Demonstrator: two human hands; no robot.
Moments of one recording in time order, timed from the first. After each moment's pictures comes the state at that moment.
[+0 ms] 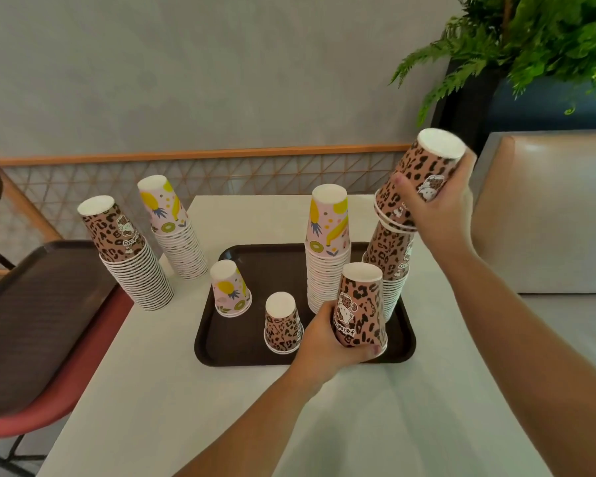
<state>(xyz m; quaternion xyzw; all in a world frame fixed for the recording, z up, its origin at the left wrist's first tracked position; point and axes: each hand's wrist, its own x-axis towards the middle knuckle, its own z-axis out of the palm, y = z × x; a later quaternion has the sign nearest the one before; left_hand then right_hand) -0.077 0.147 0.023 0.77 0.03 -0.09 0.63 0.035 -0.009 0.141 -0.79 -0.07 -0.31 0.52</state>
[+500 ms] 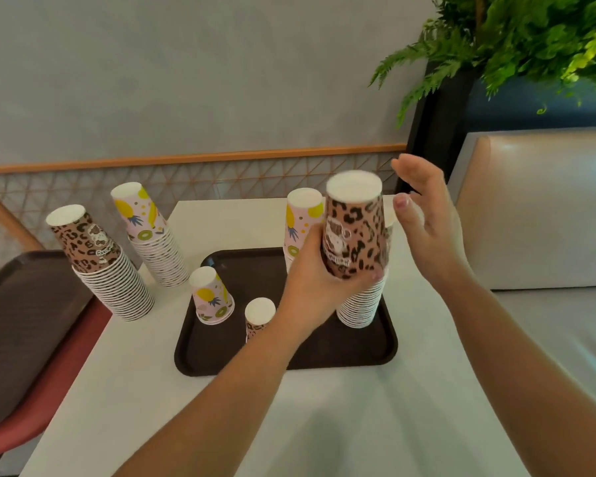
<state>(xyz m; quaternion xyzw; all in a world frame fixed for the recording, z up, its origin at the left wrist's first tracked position) -0.047 0.128 0.121 0.79 -0.07 0.06 0.61 0.007 -0.029 0.138 -0.80 -0.20 -0.28 0.49</state>
